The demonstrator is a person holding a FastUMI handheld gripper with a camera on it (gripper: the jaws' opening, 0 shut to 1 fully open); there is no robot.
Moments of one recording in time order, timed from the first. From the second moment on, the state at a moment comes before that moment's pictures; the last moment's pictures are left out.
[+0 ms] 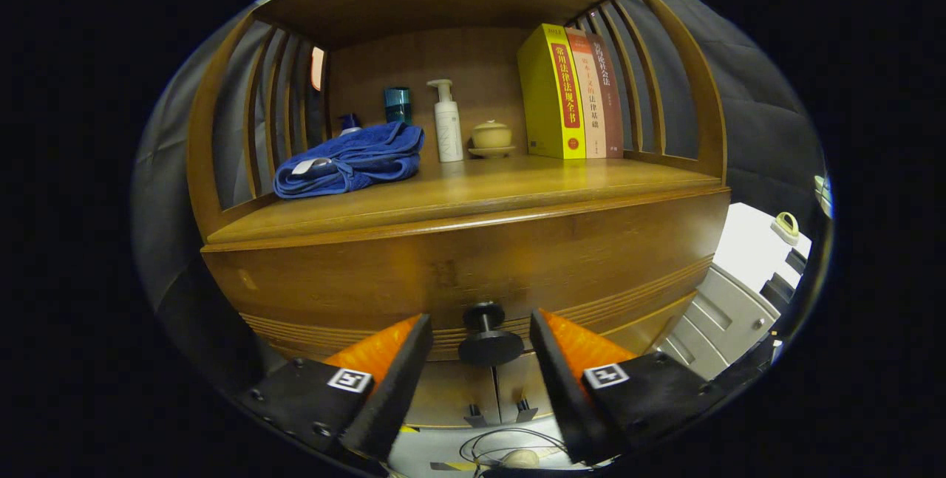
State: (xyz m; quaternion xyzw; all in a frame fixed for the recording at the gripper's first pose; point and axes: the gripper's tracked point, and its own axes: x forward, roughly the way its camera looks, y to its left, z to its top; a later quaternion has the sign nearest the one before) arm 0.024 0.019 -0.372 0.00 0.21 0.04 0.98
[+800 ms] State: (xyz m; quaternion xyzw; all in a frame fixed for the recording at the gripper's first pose) arm -0.004 0.011 -0.374 -0.02 0.23 0.06 0.97
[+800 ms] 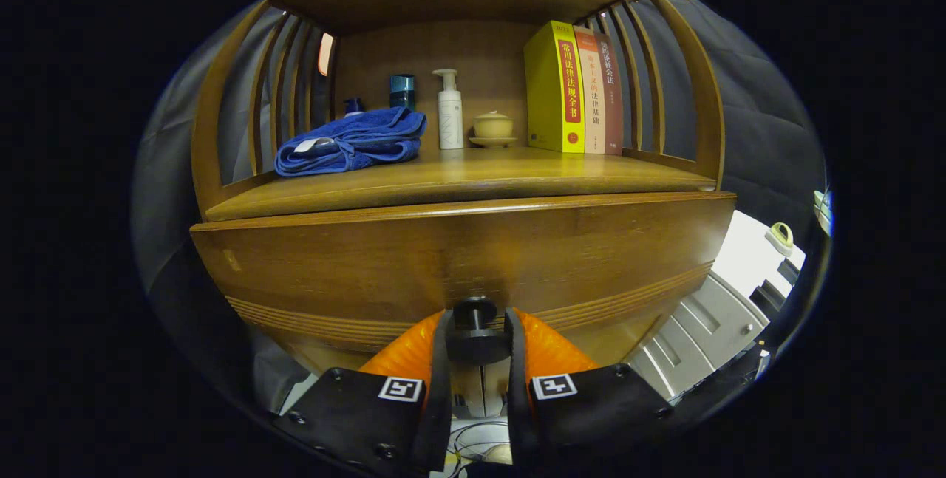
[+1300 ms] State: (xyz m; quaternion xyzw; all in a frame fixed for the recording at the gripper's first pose) arm -0.050 0.002 -0.364 -0.03 0.24 0.06 0.97
